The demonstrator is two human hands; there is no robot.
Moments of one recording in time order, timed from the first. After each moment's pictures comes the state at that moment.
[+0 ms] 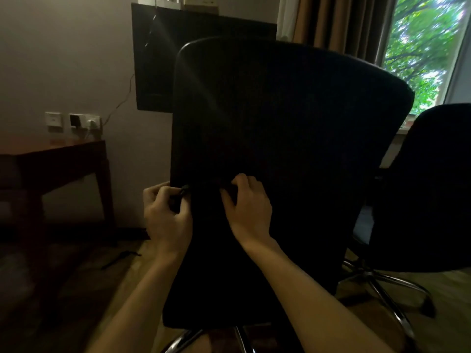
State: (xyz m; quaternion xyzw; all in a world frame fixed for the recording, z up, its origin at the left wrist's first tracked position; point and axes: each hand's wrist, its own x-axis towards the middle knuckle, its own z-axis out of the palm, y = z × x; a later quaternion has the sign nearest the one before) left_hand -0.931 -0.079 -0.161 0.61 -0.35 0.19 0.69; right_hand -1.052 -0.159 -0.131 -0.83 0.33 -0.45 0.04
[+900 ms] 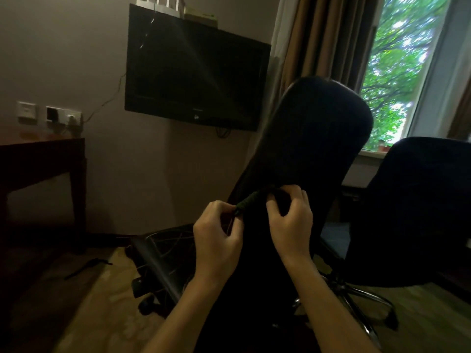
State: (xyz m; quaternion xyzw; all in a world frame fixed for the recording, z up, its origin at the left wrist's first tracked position) left_hand -1.003 -0.090 -0.153 0.51 -0.48 0.12 0.71; right_hand -1.108 -0.164 -0.119 -0.70 0.33 -0.63 0.10
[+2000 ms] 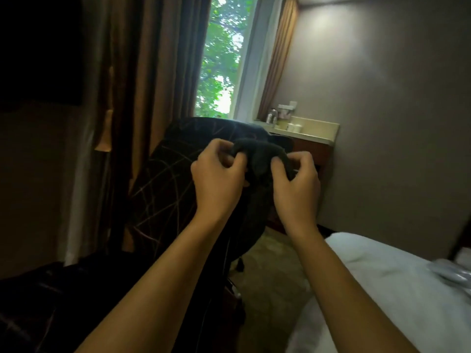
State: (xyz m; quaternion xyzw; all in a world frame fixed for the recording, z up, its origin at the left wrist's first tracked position) left_hand -1.082 -0.292 0.030 0.29 -0.58 -0.22 0.73; right_hand -1.198 -0.255 0.032 -0.54 0.50 -0.67 -0.08
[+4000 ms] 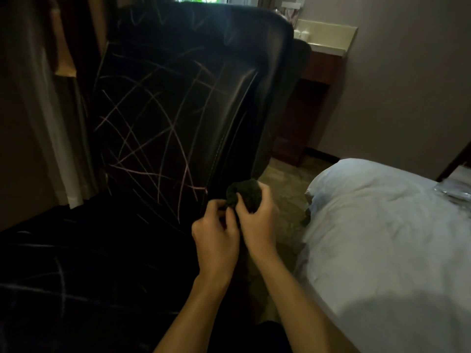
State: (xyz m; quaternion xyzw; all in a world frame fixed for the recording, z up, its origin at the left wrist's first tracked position) left_hand -1.082 -0.318 -0.184 0.45 -0.62 -0.26 0.59; right_hand -1.171 -0.328 -0.184 -0.48 0.62 -0.61 0.03
